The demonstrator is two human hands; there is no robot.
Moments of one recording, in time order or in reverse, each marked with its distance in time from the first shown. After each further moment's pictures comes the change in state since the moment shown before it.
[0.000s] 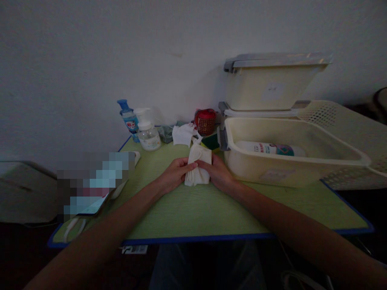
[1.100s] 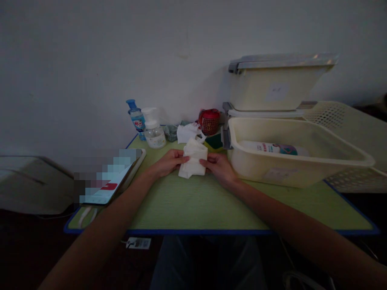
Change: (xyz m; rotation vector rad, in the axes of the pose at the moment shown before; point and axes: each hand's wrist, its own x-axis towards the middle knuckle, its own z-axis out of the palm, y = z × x) left_hand 0.015 0.022 -0.047 0.286 -0.089 0.012; right_hand 0.002 -0.001 -0.005 -0.036 -0.055 0.019
